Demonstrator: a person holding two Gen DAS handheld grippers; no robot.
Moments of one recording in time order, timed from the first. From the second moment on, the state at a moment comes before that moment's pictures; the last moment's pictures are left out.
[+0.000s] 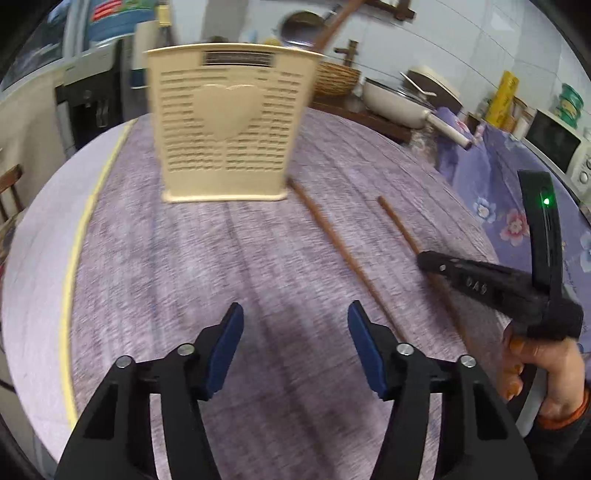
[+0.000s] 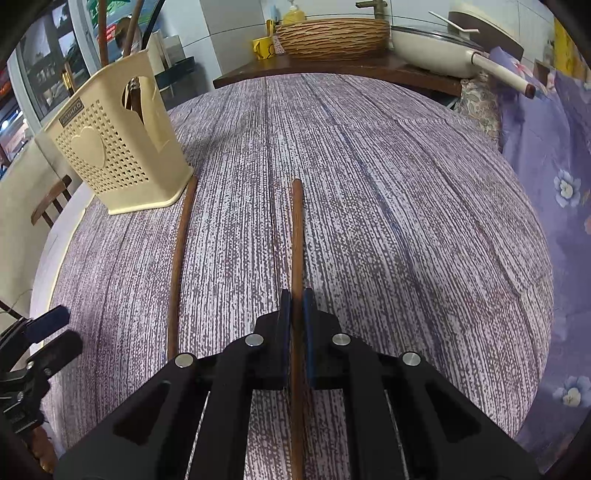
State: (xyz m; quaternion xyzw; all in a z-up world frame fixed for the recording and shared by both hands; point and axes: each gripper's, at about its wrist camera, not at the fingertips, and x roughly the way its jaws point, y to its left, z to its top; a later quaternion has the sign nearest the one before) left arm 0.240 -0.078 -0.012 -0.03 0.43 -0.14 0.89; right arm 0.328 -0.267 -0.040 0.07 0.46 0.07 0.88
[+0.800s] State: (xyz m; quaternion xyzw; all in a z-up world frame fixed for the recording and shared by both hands) left arm 0.262 -0.111 -0.035 0.02 0.47 -0.14 0.87; right arm 0.319 -0.267 -0.041 0.09 0.45 0.08 0.89
